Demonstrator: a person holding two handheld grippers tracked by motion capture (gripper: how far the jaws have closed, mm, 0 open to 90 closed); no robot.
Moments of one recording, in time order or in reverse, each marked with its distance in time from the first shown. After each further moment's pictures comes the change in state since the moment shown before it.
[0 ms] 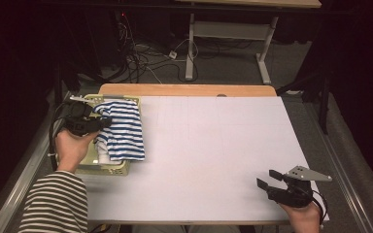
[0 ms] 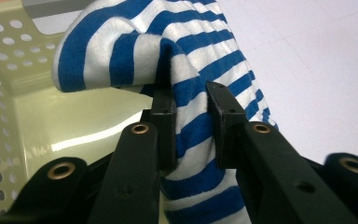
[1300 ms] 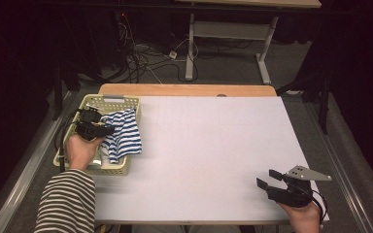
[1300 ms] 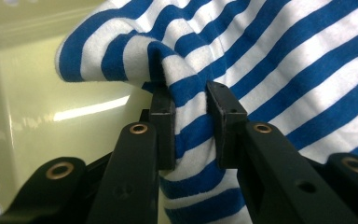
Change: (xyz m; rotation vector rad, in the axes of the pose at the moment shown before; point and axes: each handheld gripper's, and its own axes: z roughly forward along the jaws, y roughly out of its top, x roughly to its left) left arm 0.019 -0.015 0.055 0.141 0.076 -0.036; right arm 0.000 0.000 0.001 -0.001 0.002 0.000
